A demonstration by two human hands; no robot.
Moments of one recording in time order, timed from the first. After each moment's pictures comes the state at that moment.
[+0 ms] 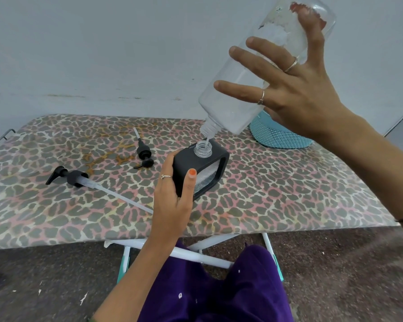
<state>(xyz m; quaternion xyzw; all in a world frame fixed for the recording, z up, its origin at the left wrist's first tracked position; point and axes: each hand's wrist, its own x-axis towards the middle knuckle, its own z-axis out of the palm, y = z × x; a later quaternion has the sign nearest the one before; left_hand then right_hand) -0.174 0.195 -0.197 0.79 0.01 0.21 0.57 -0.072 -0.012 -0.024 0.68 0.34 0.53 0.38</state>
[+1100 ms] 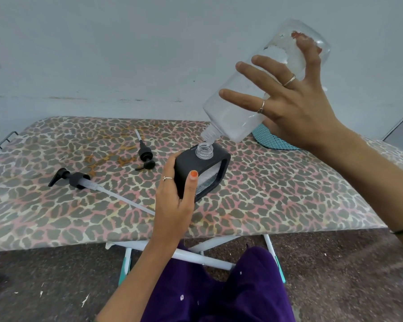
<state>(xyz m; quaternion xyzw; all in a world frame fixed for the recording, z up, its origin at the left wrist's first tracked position) -0.176 0.195 -0.199 0.79 0.01 0.21 0.58 -0.067 -0.016 -0.047 0.73 0.36 0.50 0.30</state>
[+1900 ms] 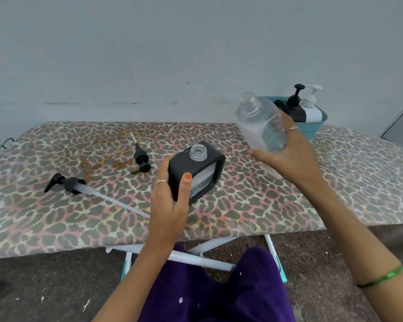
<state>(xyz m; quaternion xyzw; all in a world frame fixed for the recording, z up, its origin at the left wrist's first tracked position) -0.174 0.197 -0.205 0.77 0.00 0.23 0.59 -0.101 -0.026 -0.120 0.88 0.12 0.20 -0.41</state>
